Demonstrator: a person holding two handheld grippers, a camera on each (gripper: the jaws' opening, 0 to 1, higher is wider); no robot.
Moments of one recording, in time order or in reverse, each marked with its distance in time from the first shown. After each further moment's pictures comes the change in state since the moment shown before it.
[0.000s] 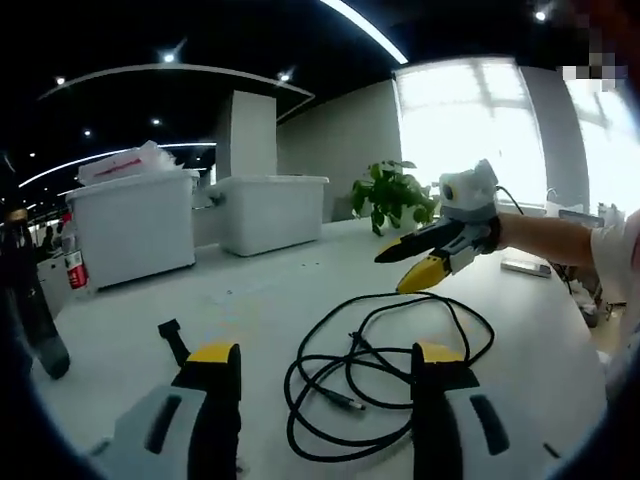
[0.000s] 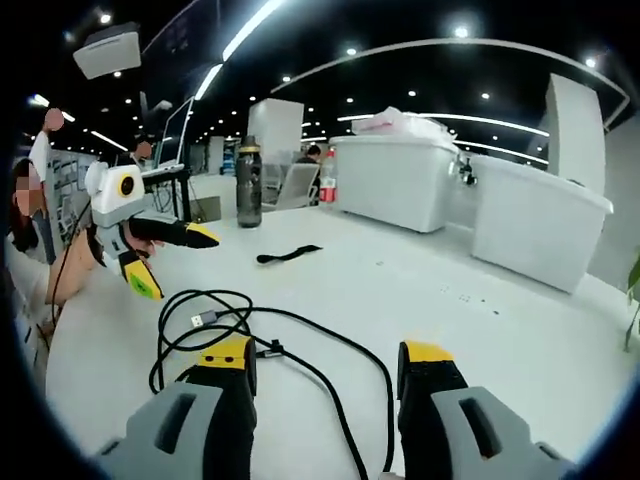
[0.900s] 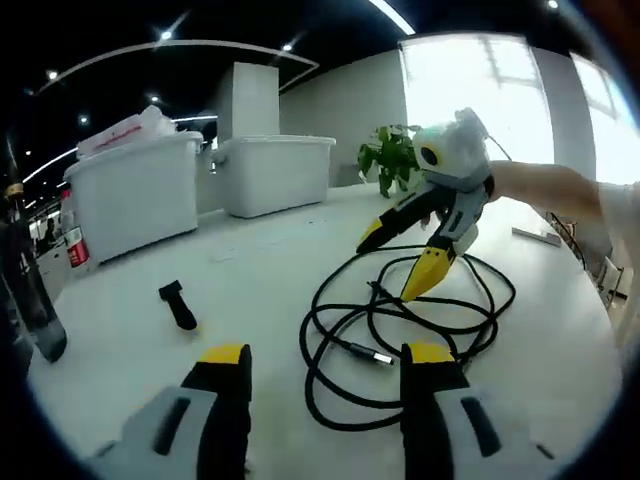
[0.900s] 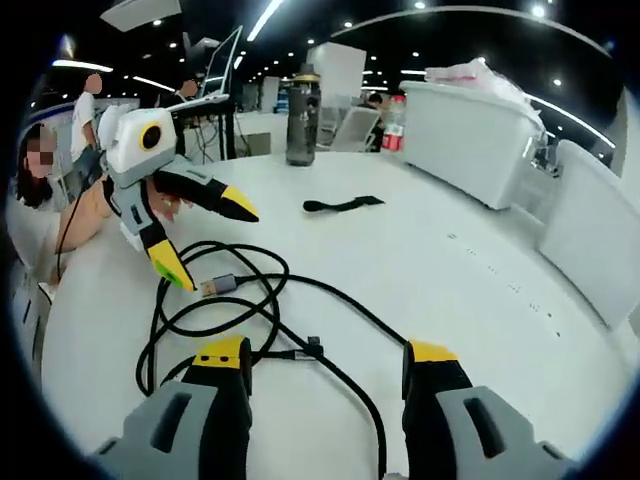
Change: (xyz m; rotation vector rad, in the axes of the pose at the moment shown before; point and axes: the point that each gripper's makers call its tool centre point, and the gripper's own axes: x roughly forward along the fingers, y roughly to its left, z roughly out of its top) left arm 0.010 0.007 -0.048 0.024 0.156 -0.005; right arm 0.059 0.044 -0.025 -0.164 0.232 0.211
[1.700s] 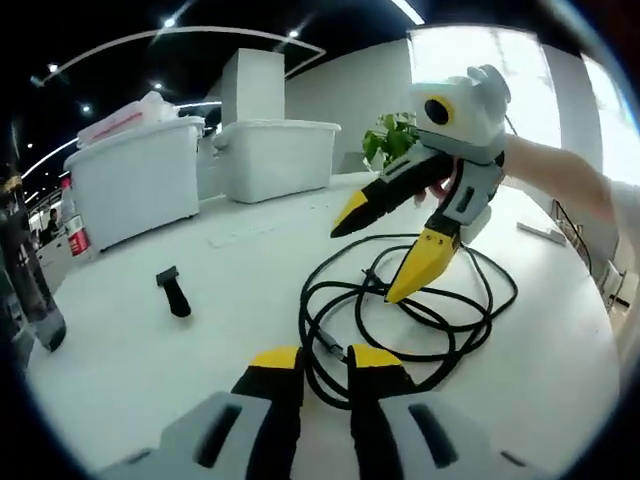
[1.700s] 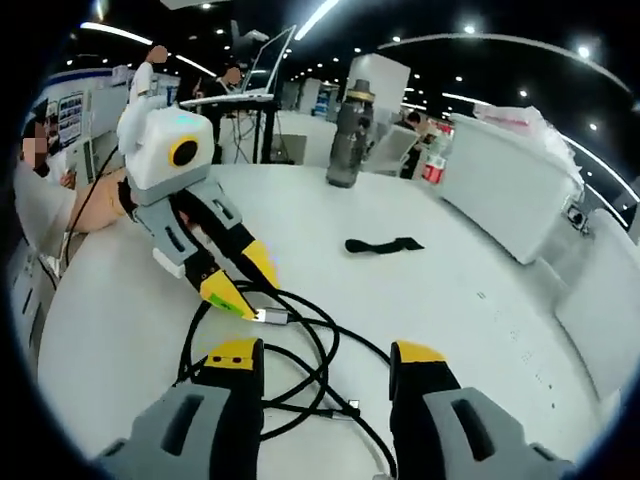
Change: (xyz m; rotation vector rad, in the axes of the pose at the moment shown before) left arm 0.000 -0.003 -0.004 0.000 0.058 0.026; right arm 0.022 0.040 0.049 -0.244 -0.023 0.082
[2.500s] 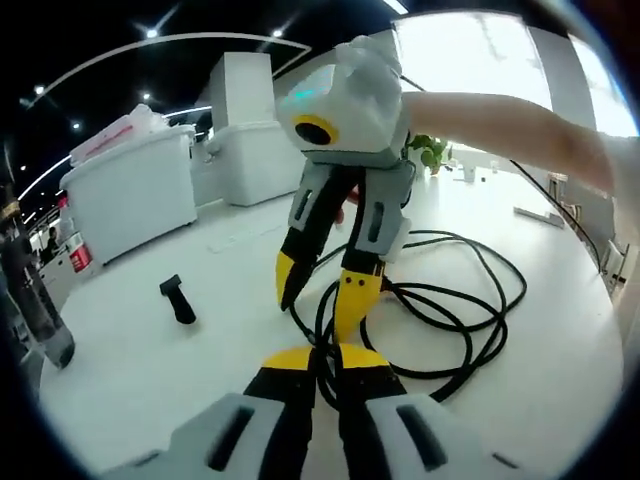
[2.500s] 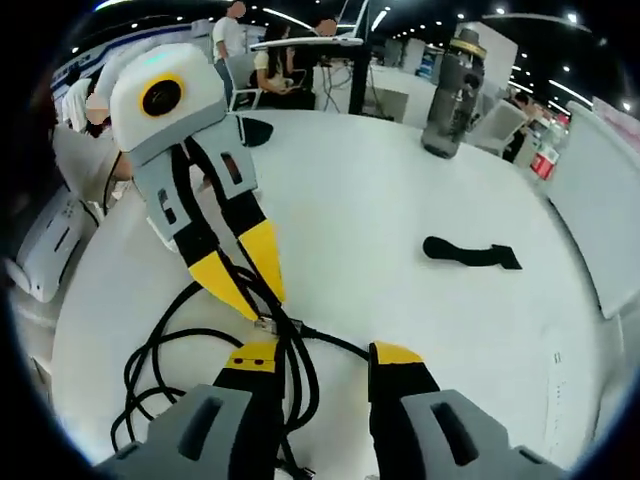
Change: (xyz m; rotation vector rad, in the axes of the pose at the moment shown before) left arm -0.003 -0.004 -0.002 0.036 0.010 -0.005; right arm 0.058 0.026 -0.001 -0.155 0.180 0.444
